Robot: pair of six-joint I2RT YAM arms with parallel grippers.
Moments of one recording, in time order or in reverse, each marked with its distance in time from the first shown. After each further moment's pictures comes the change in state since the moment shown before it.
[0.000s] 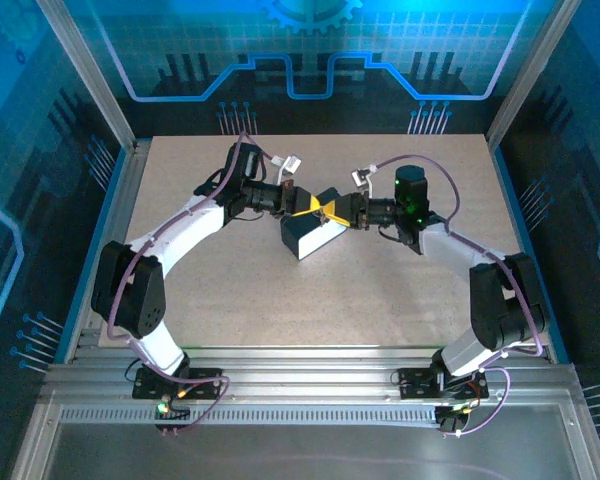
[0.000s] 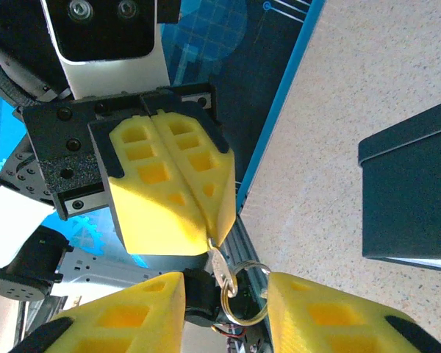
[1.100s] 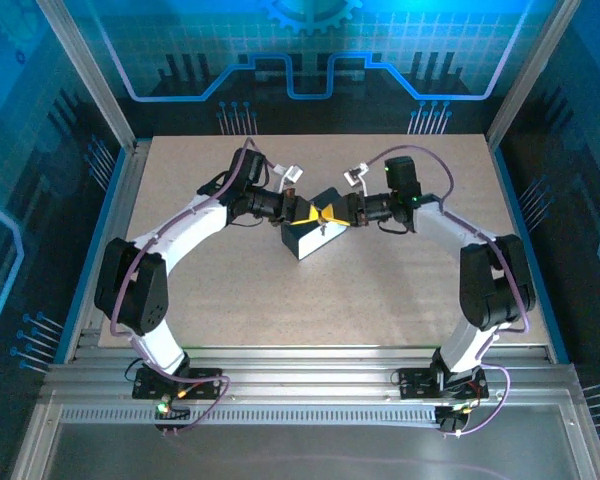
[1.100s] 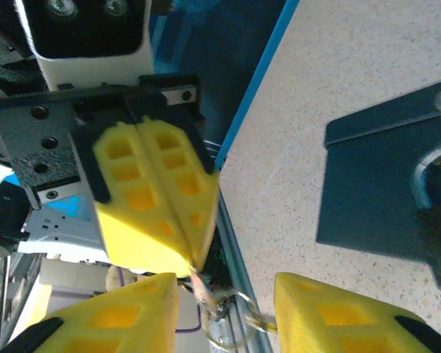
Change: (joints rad) left arm -0.005 0.022 0.002 -0.108 -0.004 0.074; right arm -0.030 0.126 0.165 -0.367 -0.093 -0.352
